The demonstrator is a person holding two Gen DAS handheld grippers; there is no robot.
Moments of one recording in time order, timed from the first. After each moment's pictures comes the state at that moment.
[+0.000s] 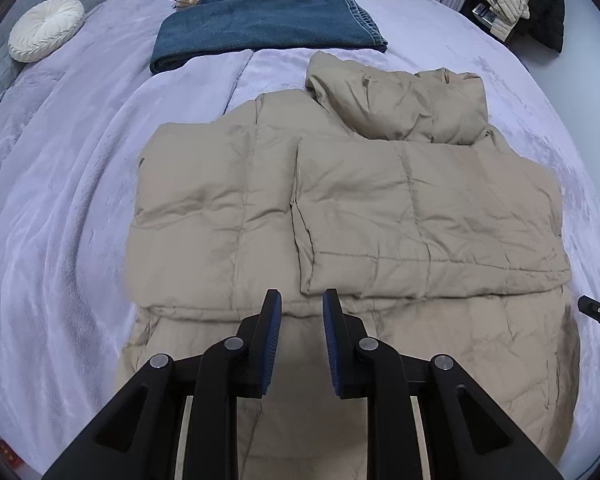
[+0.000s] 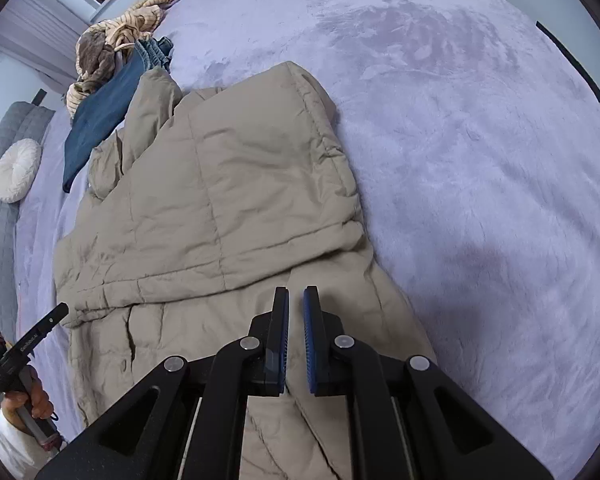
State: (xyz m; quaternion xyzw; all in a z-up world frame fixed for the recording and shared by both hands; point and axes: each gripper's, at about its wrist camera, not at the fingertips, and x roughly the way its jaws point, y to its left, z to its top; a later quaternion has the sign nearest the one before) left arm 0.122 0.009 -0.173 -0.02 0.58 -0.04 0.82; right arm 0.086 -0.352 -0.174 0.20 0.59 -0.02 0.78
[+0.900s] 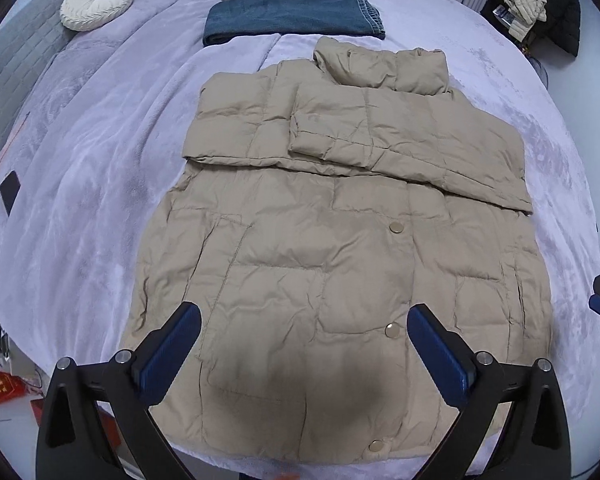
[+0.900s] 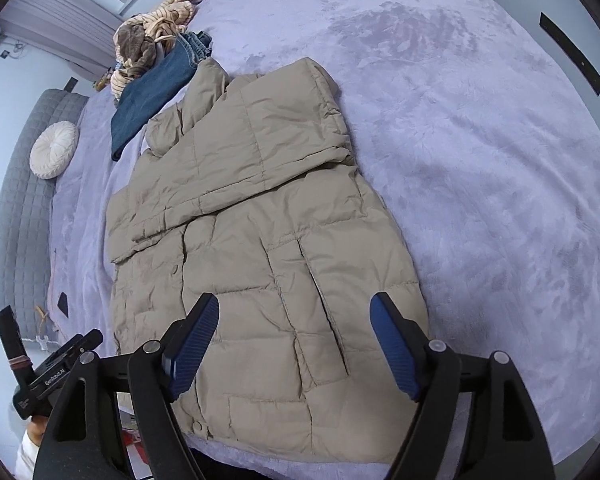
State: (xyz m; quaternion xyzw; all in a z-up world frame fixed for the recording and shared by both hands) left arm -0.032 -0.026 -0.102 -0.04 0.59 0.03 0.80; right arm -0.013 -0.359 -0.102 0.22 0.59 0.03 0.78
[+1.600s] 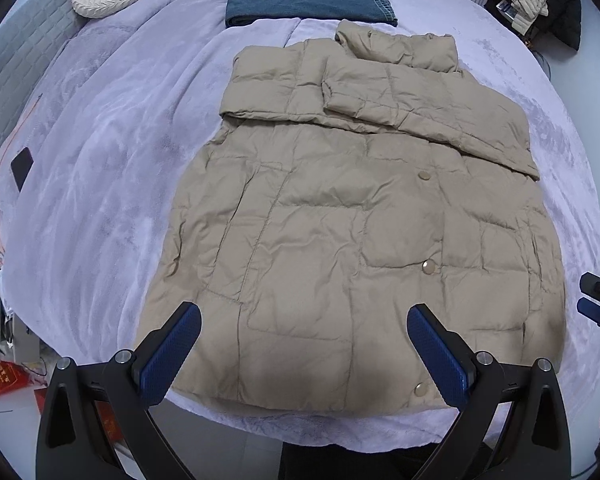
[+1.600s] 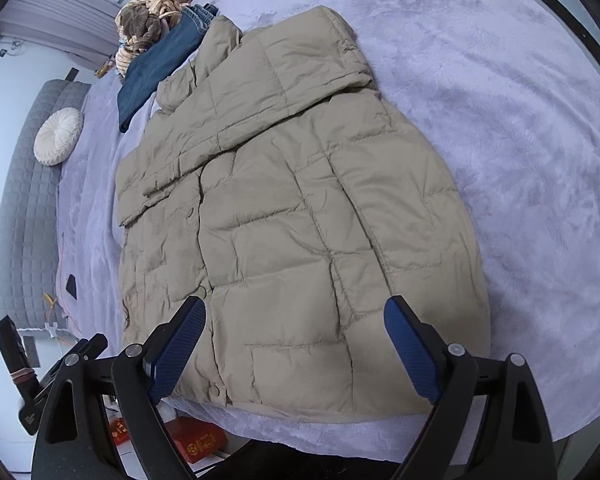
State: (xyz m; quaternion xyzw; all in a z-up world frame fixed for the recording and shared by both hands) left arm -0.090 0.014 -0.113 -0.03 0.61 0.03 0.79; right arm -0.059 -0.310 -0.127 0.24 0.61 0.04 0.75
